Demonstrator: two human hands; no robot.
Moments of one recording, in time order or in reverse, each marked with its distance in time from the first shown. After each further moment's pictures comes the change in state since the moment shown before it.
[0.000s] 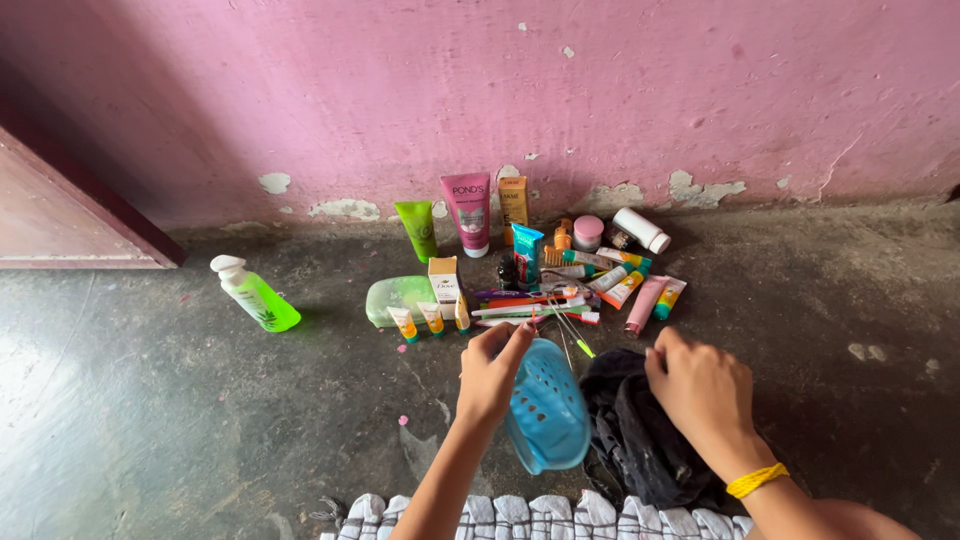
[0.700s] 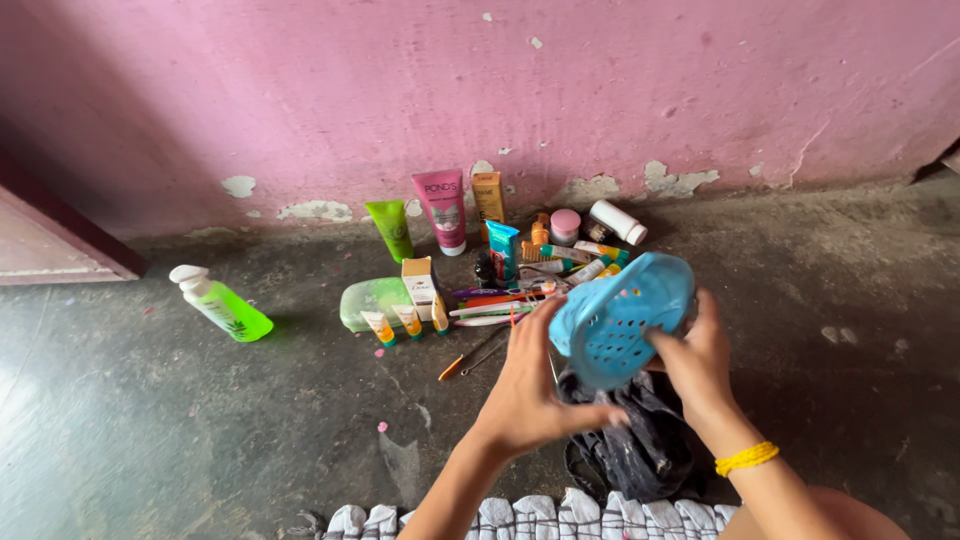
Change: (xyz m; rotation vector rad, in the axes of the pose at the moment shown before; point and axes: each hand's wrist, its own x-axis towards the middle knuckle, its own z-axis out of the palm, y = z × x) left_hand -0.031 0.044 0.031 0.177 -0.277 0.708; right_hand 0.032 0.023 0.020 1.305 0.162 0.155
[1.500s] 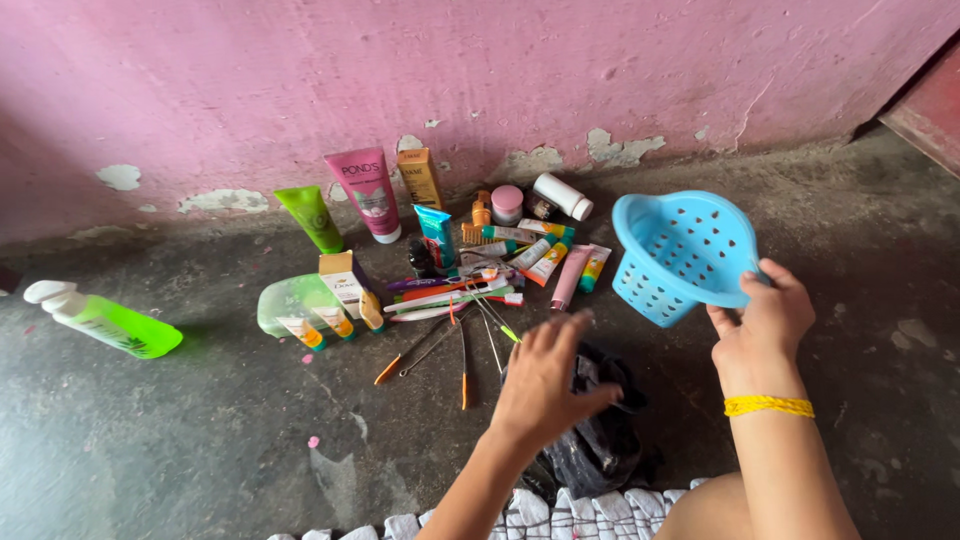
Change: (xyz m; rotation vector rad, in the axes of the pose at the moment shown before) left_hand 0.031 -0.030 0.104 0.223 -0.200 -0.137; right_hand 0.086 0.037 -0.118 0.503 0.582 0.272
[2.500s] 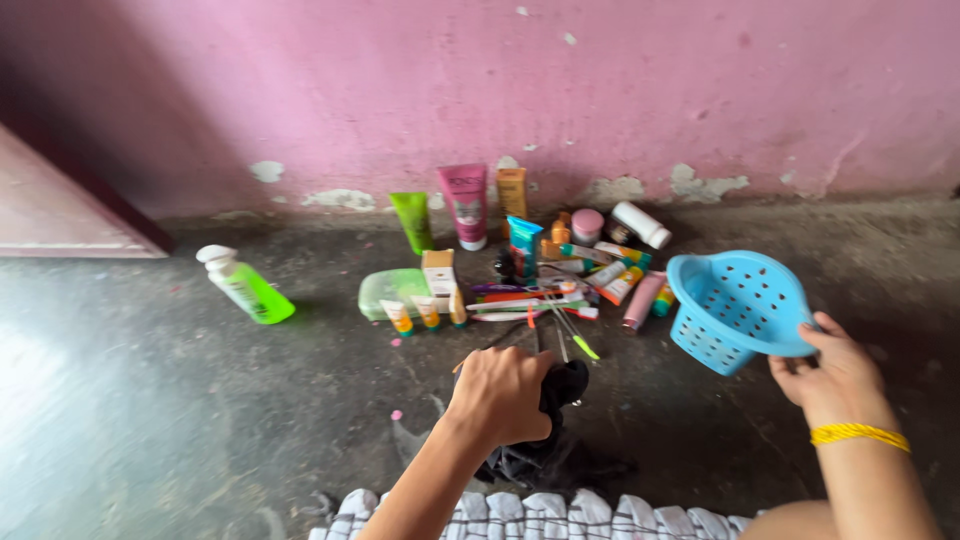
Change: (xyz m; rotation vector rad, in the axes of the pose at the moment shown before) left_hand -0.065 -0.018 -0.128 0.536 -0.318 -0.228; right_hand 0.103 0.059 -0.047 0.107 -0.026 0.366
